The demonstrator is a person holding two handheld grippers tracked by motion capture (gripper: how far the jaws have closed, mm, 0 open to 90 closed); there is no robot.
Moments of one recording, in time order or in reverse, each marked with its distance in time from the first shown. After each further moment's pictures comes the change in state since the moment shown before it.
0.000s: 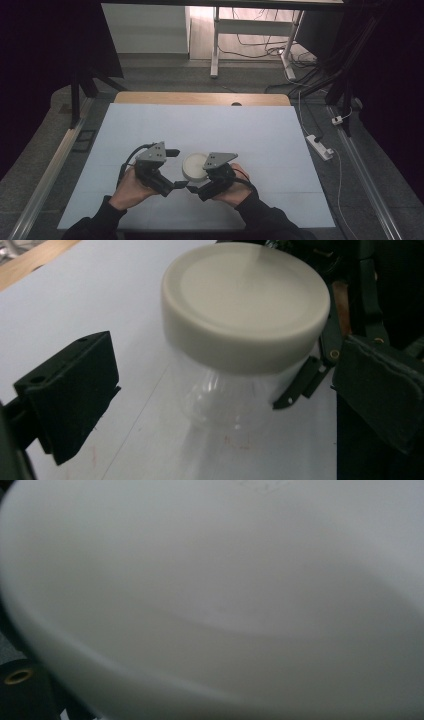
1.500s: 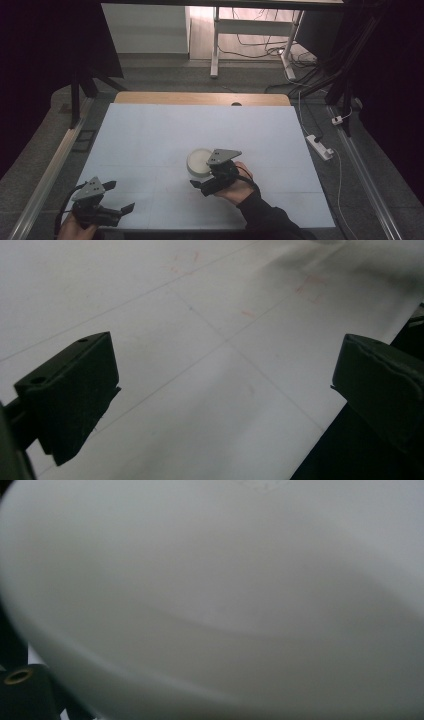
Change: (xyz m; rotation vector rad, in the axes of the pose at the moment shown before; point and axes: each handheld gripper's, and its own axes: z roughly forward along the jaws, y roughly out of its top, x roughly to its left) left arm -0.042 -0.135 -0.094 0.049 0.345 -0.359; right arm -0.010 -0.002 -0.005 0.009 -0.074 0.043
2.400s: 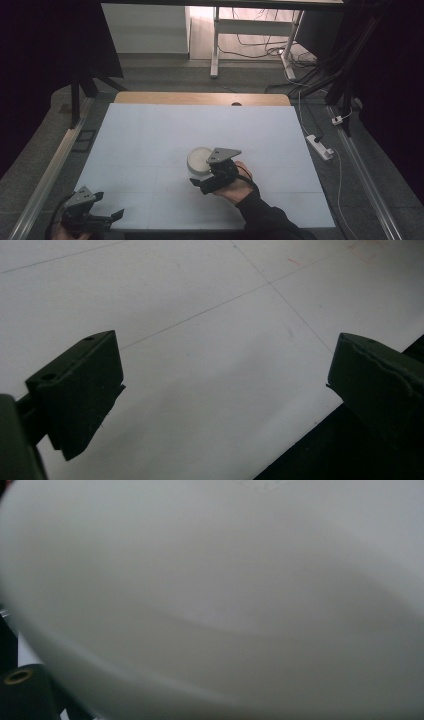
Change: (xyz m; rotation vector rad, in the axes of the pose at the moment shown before) left arm 0.009 -0.036 -0.011 0.087 0.096 -0.139; right arm -0.002 0.000 0.003 -0.001 -0.021 0.023
